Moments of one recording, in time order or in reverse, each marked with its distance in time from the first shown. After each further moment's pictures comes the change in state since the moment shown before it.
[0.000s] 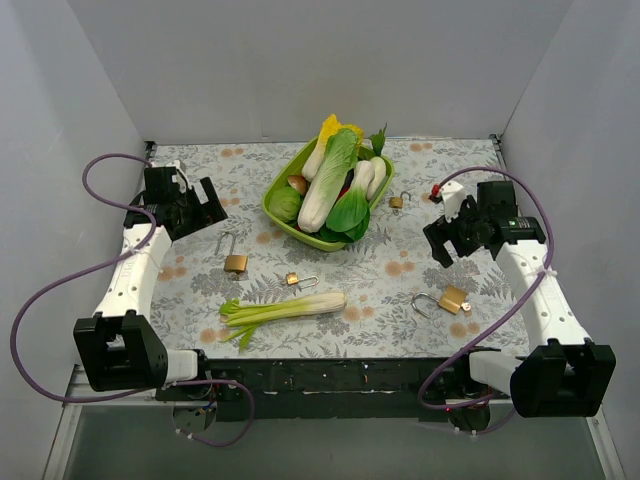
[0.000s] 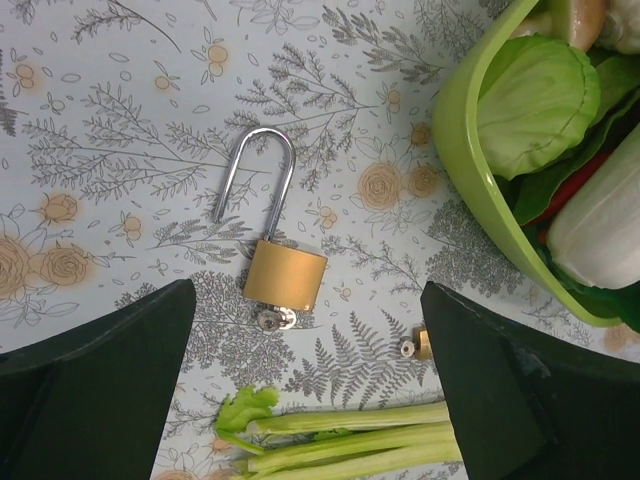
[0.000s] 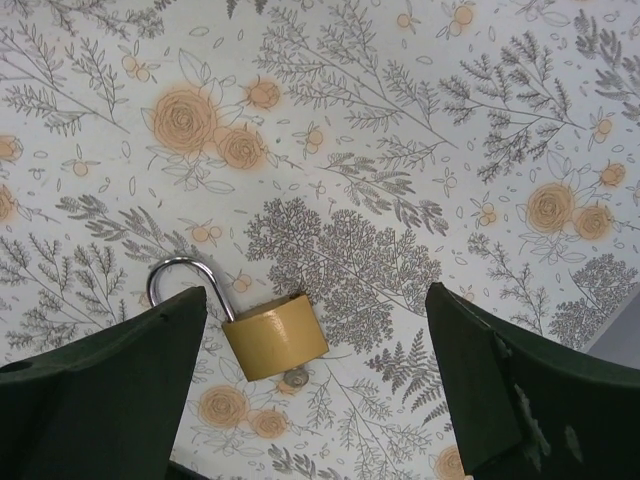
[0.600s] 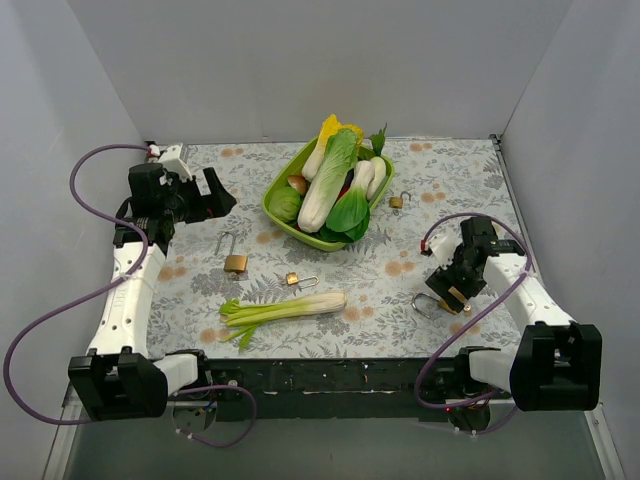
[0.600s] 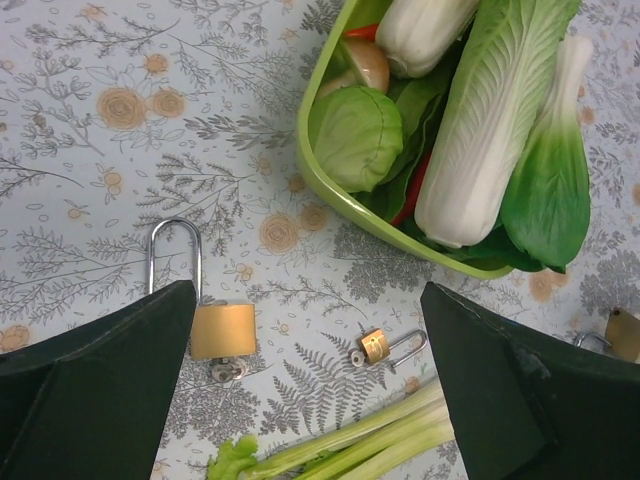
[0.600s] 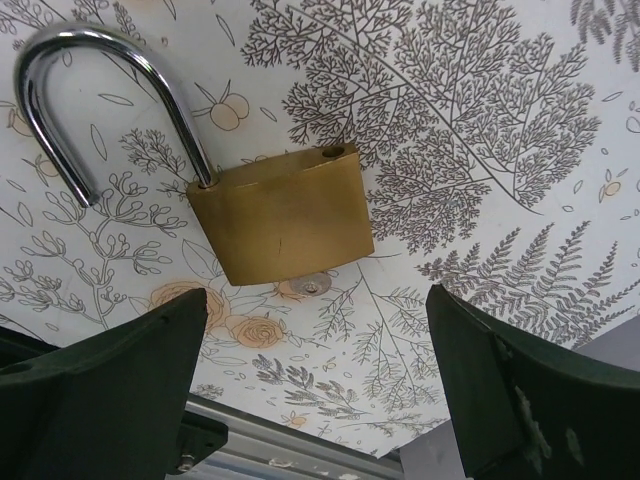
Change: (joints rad) left arm 0.001 -0.153 -0.005 0.151 0.222 0.119; right arm 0.000 0.040 -0.262 -0.083 0.219 -0.211
